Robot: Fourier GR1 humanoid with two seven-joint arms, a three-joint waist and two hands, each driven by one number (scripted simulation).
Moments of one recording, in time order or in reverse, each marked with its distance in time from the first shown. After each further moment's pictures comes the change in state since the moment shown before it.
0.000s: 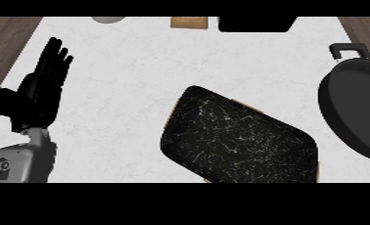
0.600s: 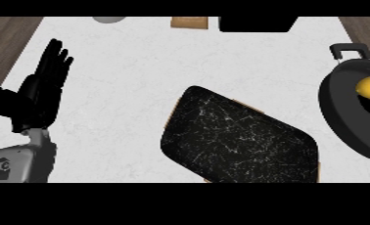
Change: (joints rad) left arm 0.005 -0.002 0.009 0.016 -0.002 -0.018 -0.017; right arm -0.247 -0.107 -0.048 0.661 -0.047 -0.089 -0.178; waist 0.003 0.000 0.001
